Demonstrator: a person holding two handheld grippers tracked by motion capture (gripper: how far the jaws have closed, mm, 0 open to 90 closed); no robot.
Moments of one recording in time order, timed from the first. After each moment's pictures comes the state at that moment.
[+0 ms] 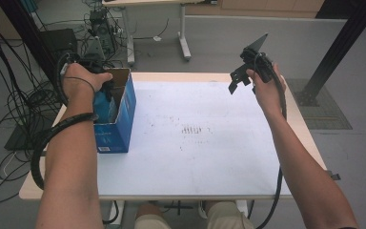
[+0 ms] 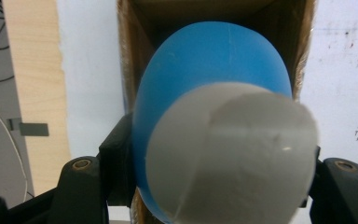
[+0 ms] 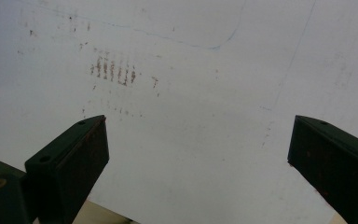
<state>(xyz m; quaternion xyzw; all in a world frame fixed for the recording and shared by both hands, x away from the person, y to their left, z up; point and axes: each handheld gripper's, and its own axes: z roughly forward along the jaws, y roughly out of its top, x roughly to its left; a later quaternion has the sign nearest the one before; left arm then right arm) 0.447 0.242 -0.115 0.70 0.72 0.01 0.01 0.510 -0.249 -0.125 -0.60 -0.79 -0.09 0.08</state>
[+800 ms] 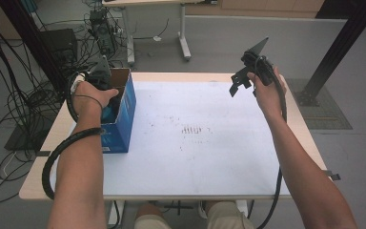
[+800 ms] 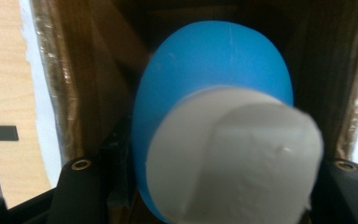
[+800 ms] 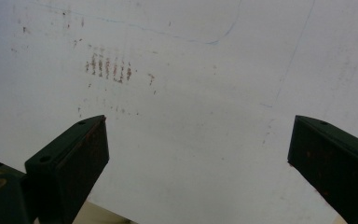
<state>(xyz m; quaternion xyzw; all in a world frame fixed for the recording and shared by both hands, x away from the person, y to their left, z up) 0.443 0.239 -0.157 0.70 0.72 0.00 0.01 0.510 -0.253 -0.133 -0.61 -0.79 -0.09 0.08</state>
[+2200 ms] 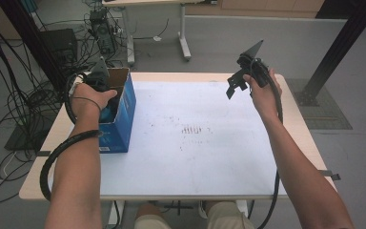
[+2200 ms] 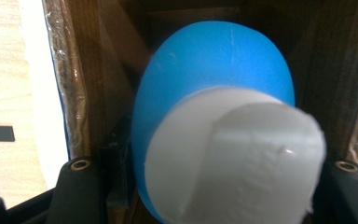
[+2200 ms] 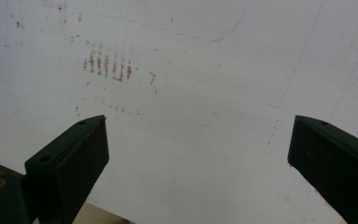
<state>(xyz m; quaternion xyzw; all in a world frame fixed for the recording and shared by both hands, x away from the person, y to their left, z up) 0.440 0.246 -0.159 0.69 0.72 0.00 0.01 0.514 -0.242 -0.141 -0.61 -0.79 -0.07 0.08</state>
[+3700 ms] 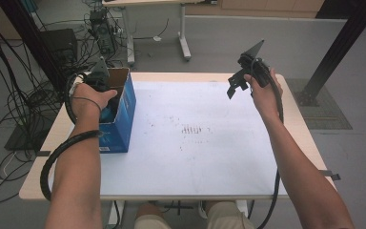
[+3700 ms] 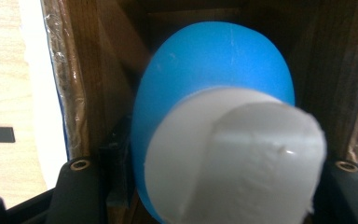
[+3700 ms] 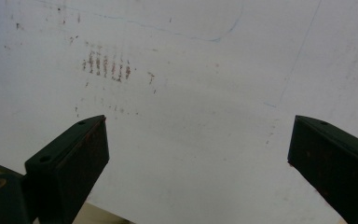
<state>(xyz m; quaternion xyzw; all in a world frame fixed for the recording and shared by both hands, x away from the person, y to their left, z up) 0.440 0.244 -0.159 0.69 0.72 0.00 0.01 0.513 -0.245 -0.140 -0.61 -0.79 -0.08 0.08</state>
